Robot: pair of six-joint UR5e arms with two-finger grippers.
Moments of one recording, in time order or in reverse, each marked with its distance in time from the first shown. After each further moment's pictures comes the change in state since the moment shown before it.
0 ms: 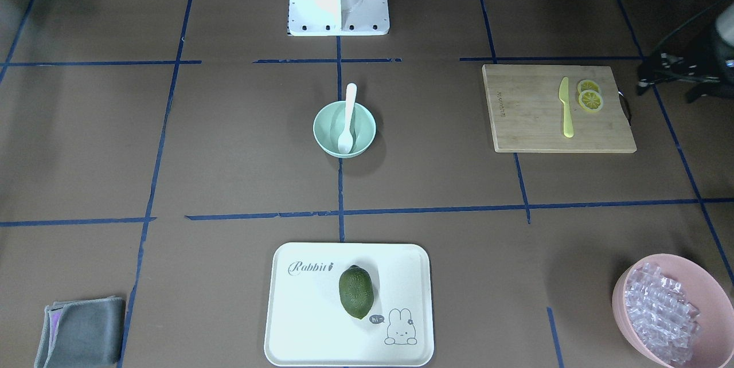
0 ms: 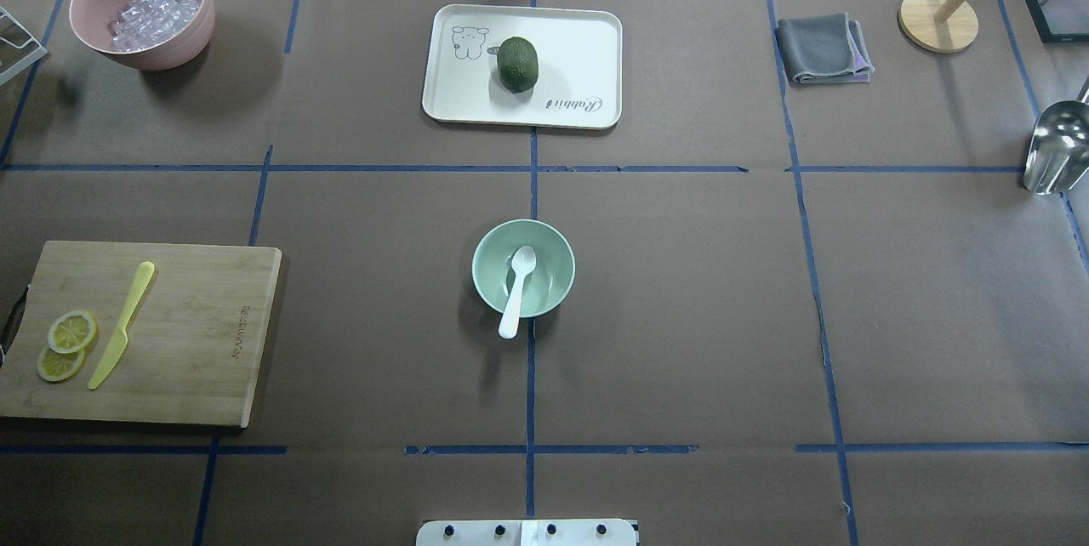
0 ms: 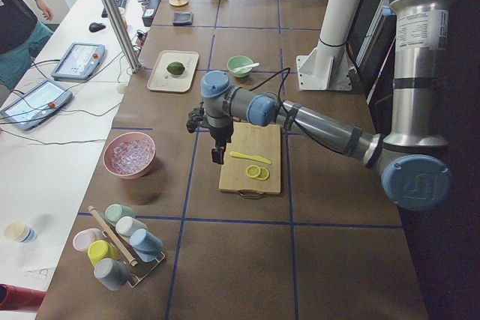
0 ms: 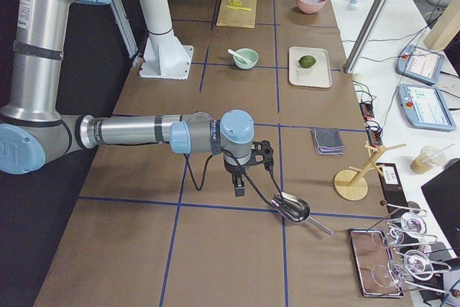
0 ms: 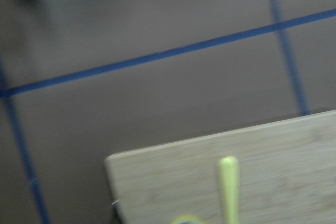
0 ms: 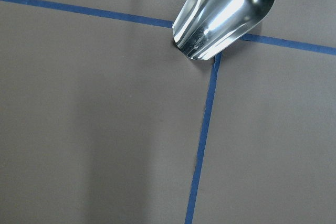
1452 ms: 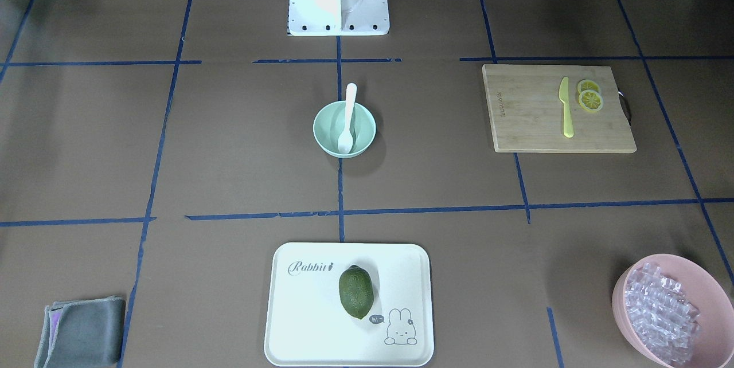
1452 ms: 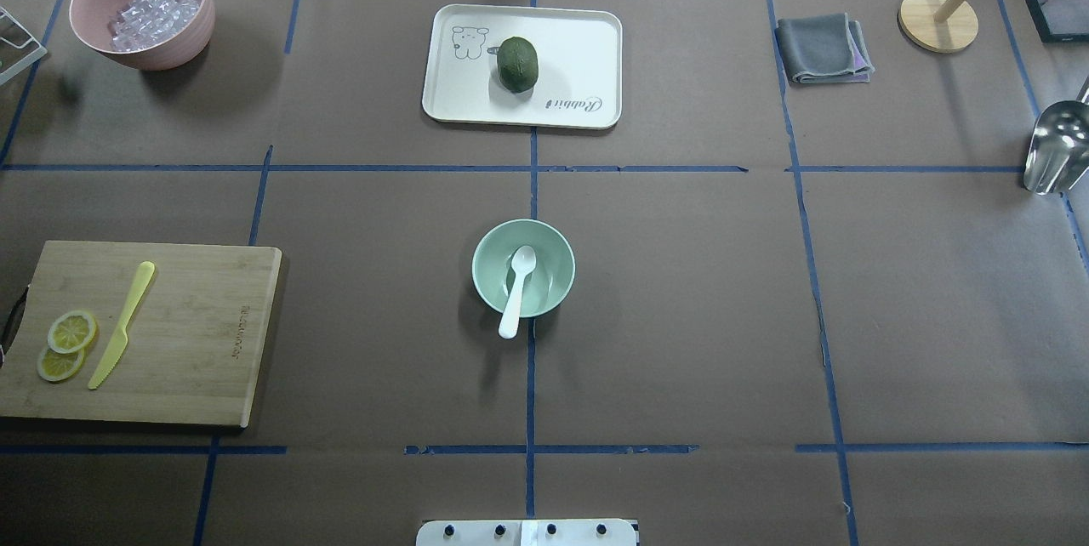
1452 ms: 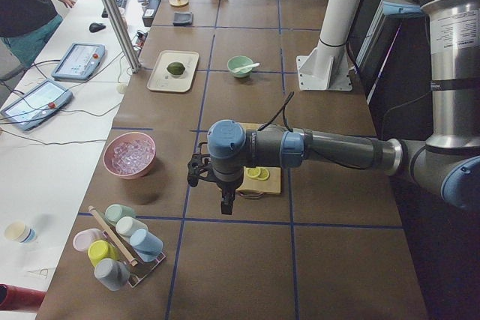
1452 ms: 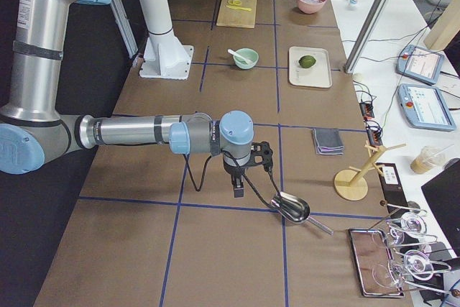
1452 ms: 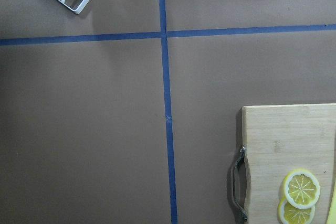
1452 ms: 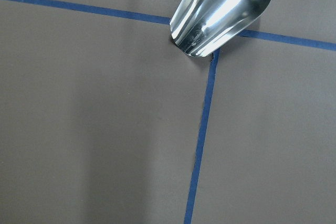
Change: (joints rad) left arm -0.307 0.054 0.090 0.063 -0.164 0.244; right arm 0.000 -0.004 -0.001 -0.001 -0.001 0.004
